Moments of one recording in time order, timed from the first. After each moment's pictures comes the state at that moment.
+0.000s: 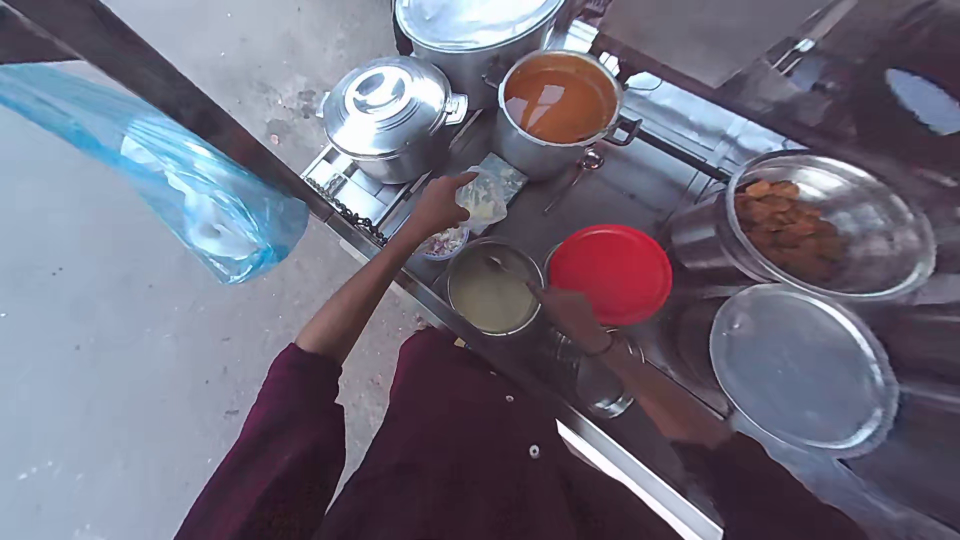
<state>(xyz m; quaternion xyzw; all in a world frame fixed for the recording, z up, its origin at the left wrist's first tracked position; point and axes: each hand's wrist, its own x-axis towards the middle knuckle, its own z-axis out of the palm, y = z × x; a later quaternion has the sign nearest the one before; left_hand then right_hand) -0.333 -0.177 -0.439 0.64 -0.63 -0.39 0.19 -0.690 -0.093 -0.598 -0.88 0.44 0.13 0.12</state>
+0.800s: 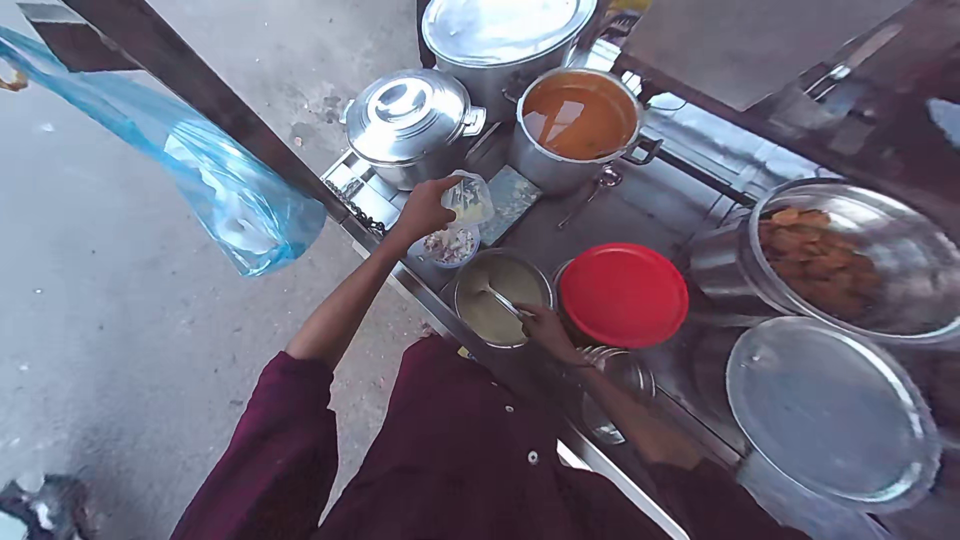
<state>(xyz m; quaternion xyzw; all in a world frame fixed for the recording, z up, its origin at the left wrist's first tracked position) -0.297 -0.167 -0.430 0.69 -0.59 -0.37 0.20 -0.664 -0.074 -0.652 -0.63 0.53 -0.06 0.56</state>
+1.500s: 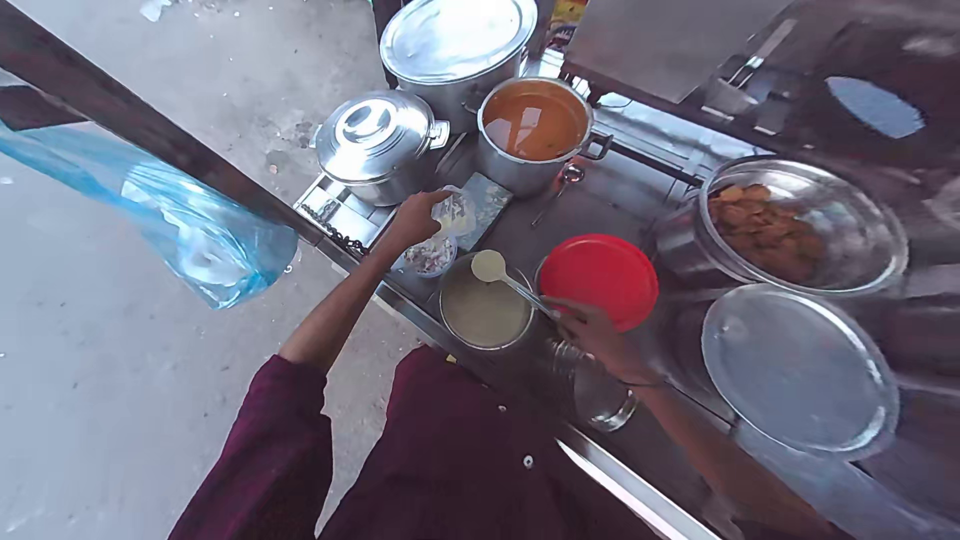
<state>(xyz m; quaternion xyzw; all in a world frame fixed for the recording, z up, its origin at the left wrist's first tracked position) -0.316 -0.197 -0.456 0.66 -0.68 -0.29 0.12 -0.735 -0.079 -0.521 -0.57 0.51 -0.18 0.61</state>
